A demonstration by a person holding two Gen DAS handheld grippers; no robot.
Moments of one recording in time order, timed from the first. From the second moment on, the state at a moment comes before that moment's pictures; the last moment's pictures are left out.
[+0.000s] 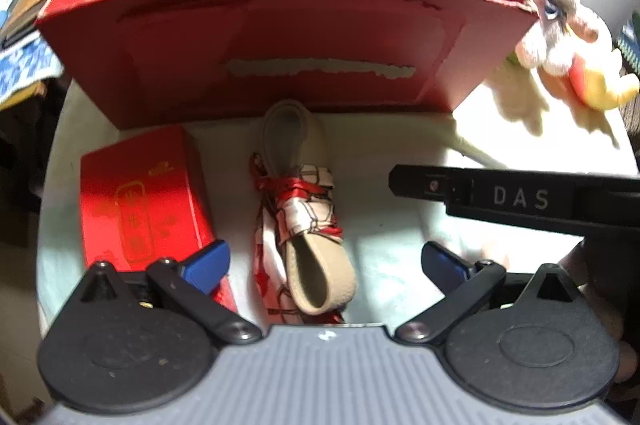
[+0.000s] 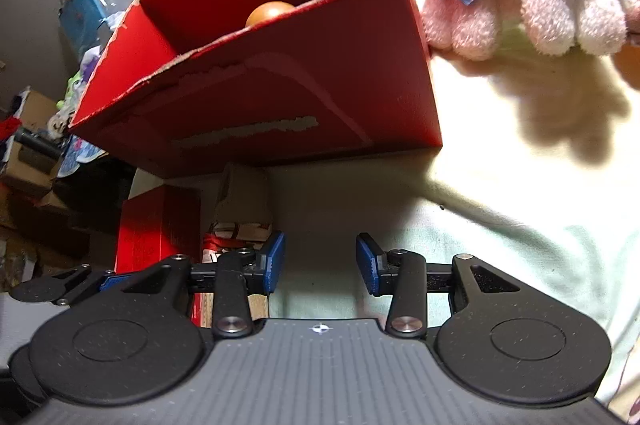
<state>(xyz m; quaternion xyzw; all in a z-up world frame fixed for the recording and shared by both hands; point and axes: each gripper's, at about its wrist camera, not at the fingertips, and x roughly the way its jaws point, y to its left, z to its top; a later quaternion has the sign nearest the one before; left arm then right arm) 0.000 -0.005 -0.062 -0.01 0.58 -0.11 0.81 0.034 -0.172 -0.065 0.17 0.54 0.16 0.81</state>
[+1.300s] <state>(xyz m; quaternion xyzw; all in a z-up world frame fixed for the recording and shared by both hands) 0.019 -0.009 -0.088 -0.07 0.58 -0.24 0.77 0.053 -0.160 -0.071 0.20 0.54 0.24 0.78</state>
